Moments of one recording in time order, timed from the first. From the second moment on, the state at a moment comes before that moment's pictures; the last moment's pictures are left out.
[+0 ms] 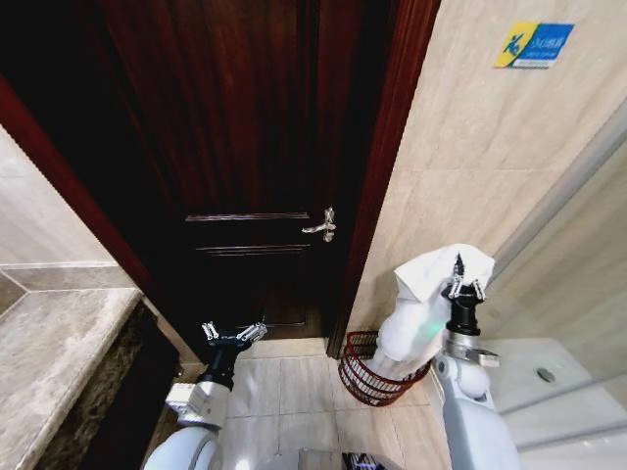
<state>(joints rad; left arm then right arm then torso) 1.87 -1.57 -0.52 -2.42 -0.10 0.03 0.05 -1.23 1.42 0.79 1.67 0.33 0.82 -0.24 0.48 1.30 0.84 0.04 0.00</state>
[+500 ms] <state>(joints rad) 1.87 -1.57 -0.52 -2.42 -0.10 0.03 0.05 -1.22 1.43 0.80 1.61 0.33 0.82 -0.27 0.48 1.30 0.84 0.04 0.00</state>
